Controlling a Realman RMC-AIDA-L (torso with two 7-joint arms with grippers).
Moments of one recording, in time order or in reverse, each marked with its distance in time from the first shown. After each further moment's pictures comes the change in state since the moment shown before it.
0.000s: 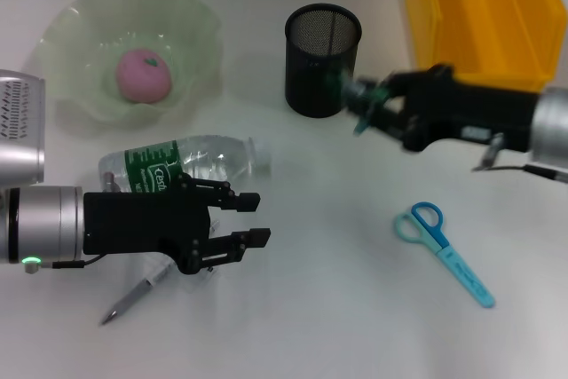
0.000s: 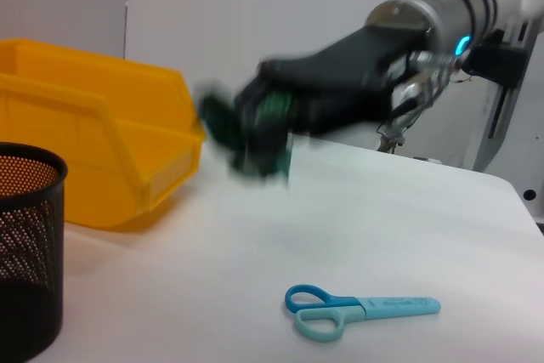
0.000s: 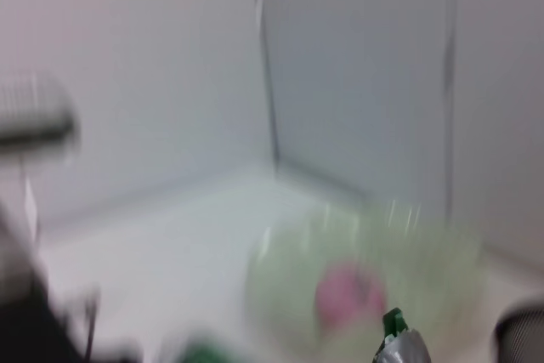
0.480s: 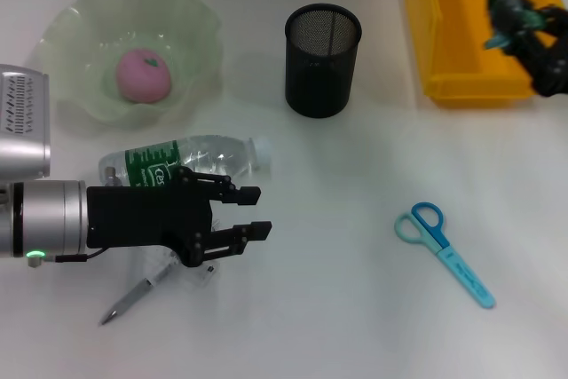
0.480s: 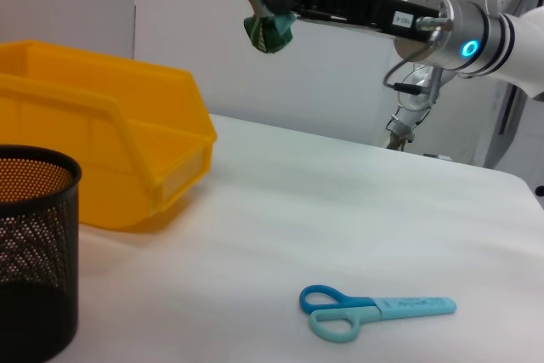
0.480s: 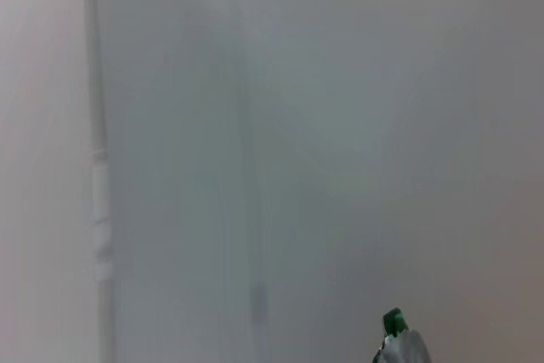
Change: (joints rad) left arm -0.008 -0.003 0.000 0.000 -0.001 -0.022 0.001; right arm -0.020 -0.001 0.316 0.442 0.491 -0.216 -0.572
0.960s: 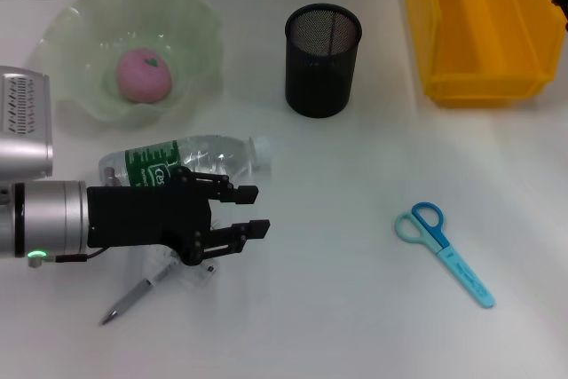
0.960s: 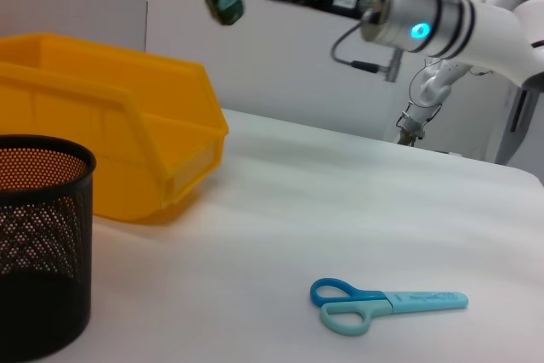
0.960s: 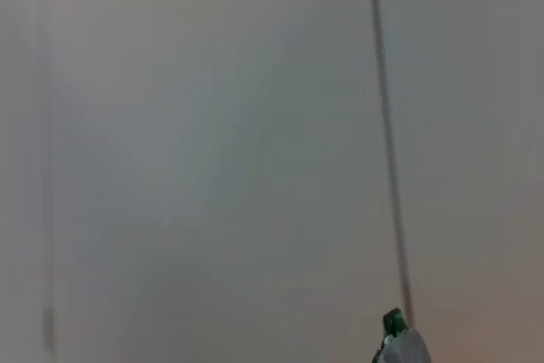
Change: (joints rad) left arm 0.000 0.000 0.000 -0.010 -0.001 -0.020 0.002; right arm 0.135 -0.005 0.200 0.135 0.006 0.143 -0.098
